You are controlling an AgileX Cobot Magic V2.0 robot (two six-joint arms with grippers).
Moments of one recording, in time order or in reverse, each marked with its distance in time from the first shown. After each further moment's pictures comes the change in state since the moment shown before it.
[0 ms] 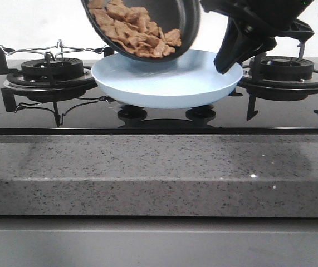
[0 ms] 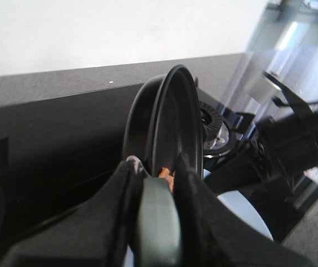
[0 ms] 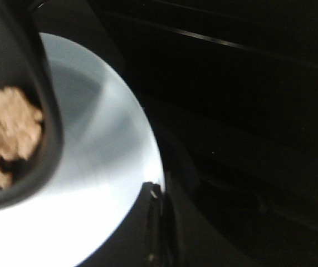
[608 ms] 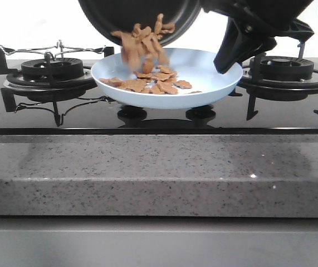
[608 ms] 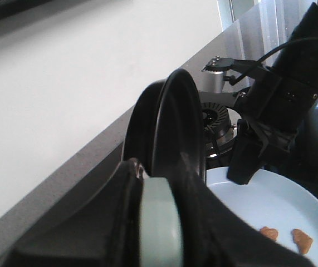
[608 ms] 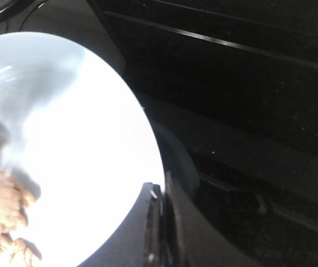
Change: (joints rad) left arm -0.028 -0.085 0.000 0.000 0.025 0.522; right arm 0.000 0.000 0.000 0.000 0.000 0.000
